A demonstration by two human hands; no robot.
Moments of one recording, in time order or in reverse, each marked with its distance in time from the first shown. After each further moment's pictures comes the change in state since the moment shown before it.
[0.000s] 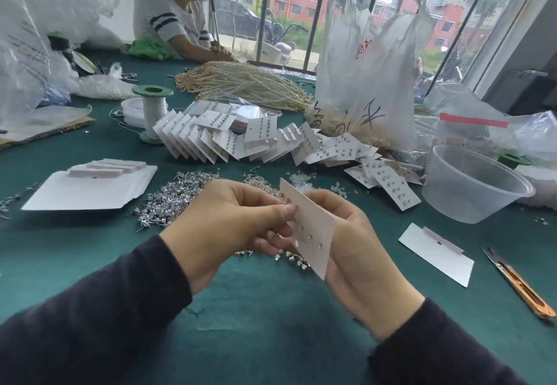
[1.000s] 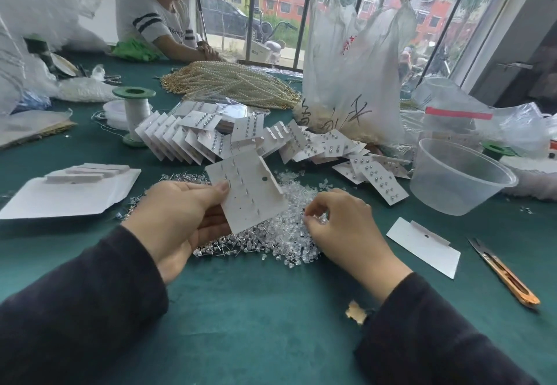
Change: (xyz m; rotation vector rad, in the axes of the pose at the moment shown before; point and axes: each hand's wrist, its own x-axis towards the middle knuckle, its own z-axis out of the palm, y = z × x) left_hand 0.014 0.001 -0.015 -0.169 0.365 -0.150; right_hand 0.027 0.002 -0.046 -1.431 0.249 -0.265
